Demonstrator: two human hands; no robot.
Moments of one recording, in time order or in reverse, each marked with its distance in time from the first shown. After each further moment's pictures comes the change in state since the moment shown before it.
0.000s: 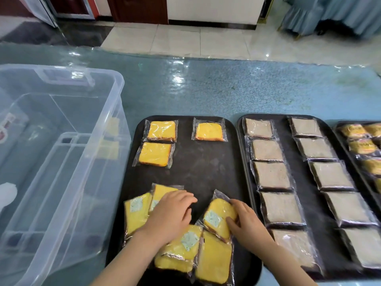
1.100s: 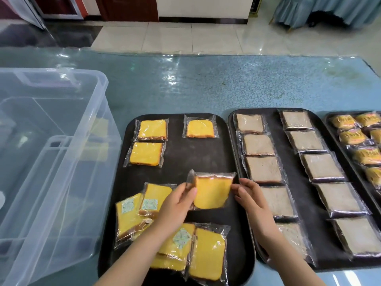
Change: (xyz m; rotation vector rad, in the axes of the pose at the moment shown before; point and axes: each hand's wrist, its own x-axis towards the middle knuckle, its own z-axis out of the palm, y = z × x) left_hand 0.019 0.033 0.013 -0.944 0.055 -0.331; right_hand -0.008 -0.001 -0.030 1.071 0.246 0.060
